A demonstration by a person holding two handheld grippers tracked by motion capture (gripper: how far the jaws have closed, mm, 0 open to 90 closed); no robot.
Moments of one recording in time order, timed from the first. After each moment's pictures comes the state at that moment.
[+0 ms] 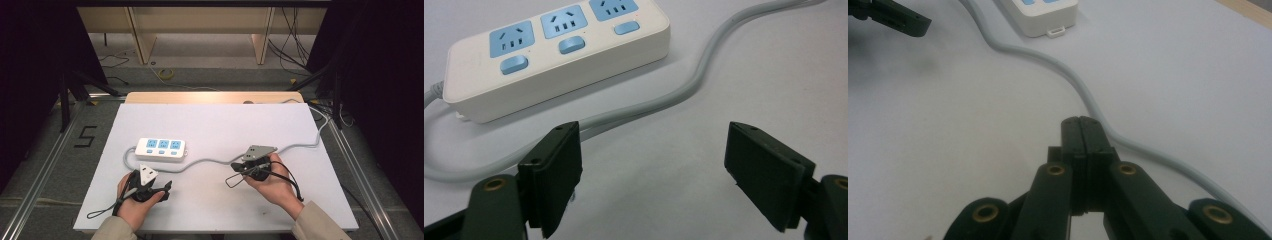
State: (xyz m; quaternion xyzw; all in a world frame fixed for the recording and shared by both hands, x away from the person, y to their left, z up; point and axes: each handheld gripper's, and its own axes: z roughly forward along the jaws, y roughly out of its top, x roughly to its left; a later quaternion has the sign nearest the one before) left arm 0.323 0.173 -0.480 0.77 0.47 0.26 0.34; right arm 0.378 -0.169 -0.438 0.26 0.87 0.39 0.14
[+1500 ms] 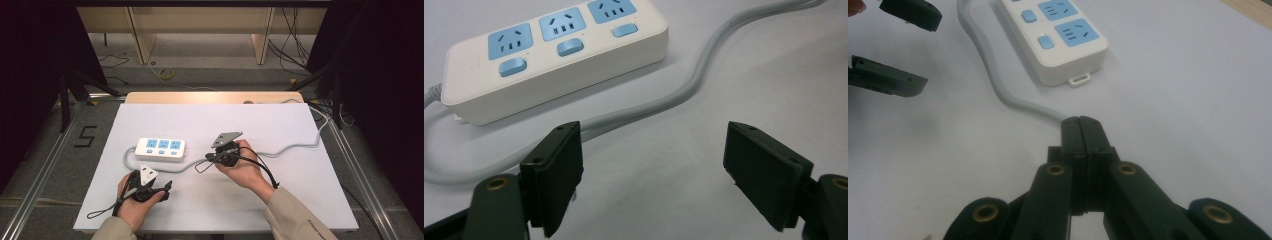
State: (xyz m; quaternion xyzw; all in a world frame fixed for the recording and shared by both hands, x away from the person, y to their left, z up) left arm 0.323 0.173 -0.480 0.77 0.47 0.26 0.34; right arm 0.418 -0.095 -0.435 0.24 0.89 0.38 0.12
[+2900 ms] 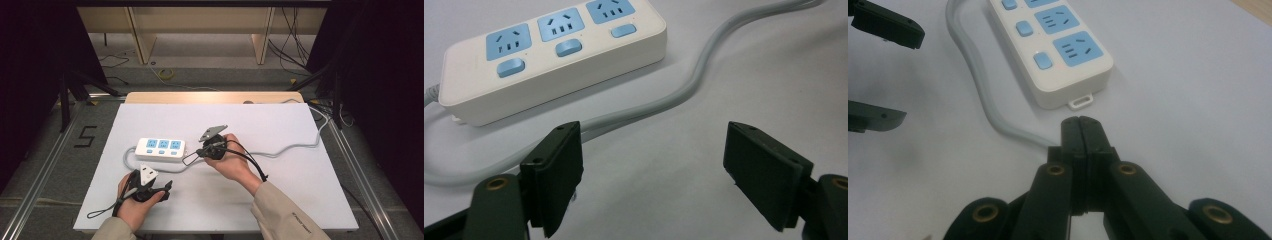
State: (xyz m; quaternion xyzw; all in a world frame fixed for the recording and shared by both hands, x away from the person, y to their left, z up) left arm 0.323 0.173 -0.480 0.77 0.47 0.26 0.34; right arm 0.439 -0.062 -0.436 0.24 0.89 0.36 0.11
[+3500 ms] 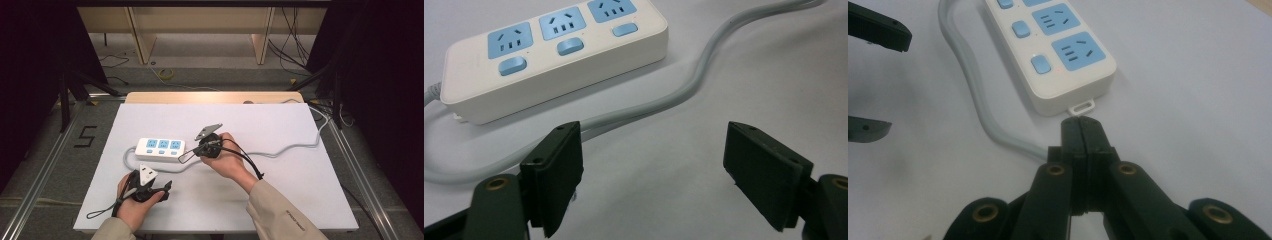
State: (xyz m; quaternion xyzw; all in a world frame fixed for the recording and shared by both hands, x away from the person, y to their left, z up) left arm 0.323 0.174 -0.480 0.77 0.47 0.26 0.34; right arm 0.447 -0.051 -0.441 0.24 0.90 0.36 0.11
